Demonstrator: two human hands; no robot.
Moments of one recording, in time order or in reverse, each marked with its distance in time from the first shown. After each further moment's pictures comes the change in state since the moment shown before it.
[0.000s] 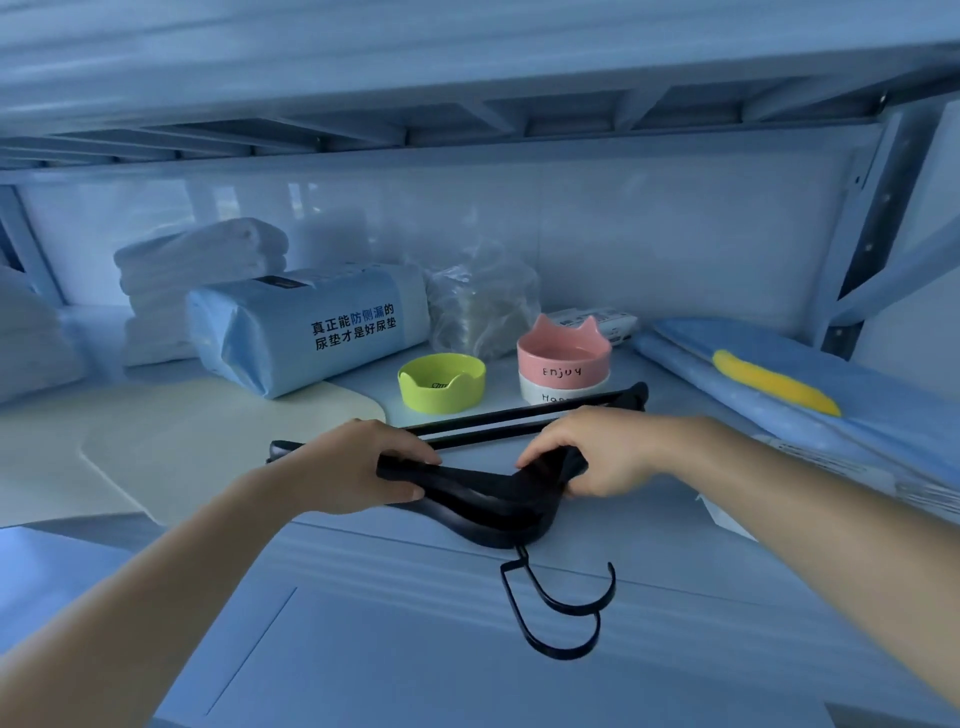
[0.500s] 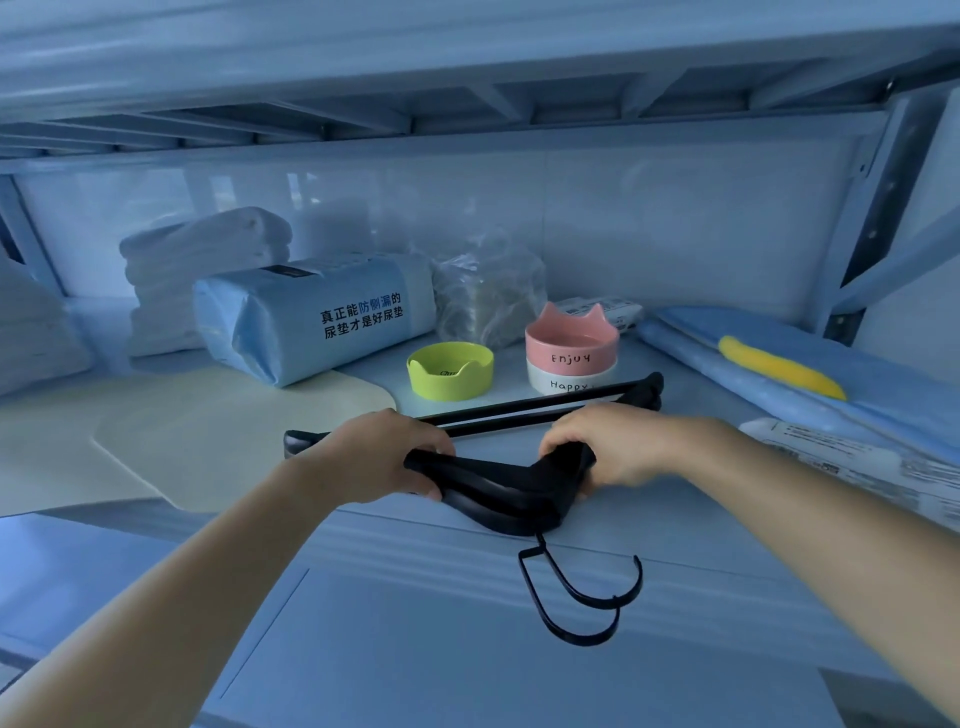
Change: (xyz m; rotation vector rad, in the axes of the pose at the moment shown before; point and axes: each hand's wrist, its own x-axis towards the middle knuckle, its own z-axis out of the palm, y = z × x) left_hand 0.003 0.004 0.007 0.138 -0.030 0.008; right_hand 0.005 0.000 0.014 0.004 0.047 0.030
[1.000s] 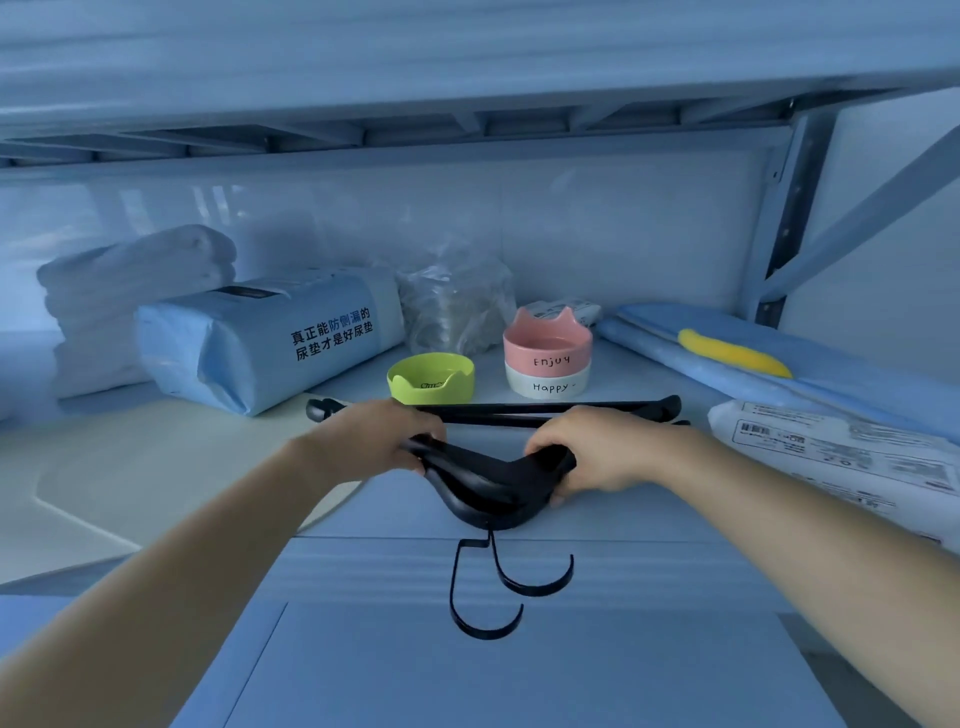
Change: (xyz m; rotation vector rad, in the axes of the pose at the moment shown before) left_hand 0.022 -0.026 -0.023 0.101 -0.057 0.151; right_hand -0.002 -0.039 0.005 0.014 0.083 0.149
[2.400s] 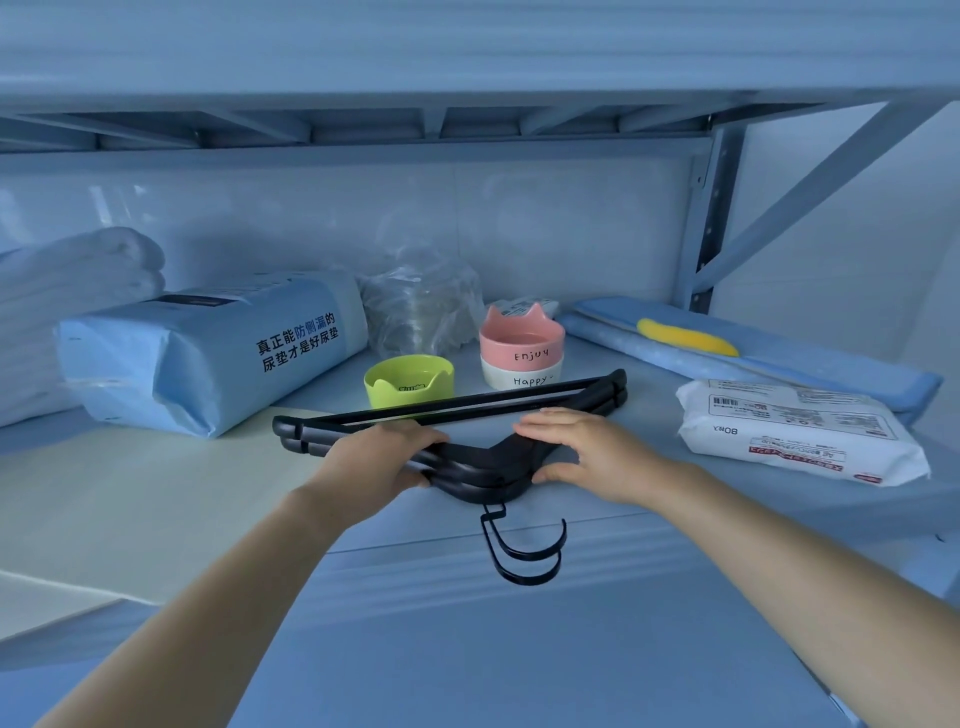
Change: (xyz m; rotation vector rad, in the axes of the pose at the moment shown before) left_hand -0.005 -0.014 0.036 -0.073 0.195 0.082; right_hand -0.001 -0.001 0.050 0.101 0.387 0.152
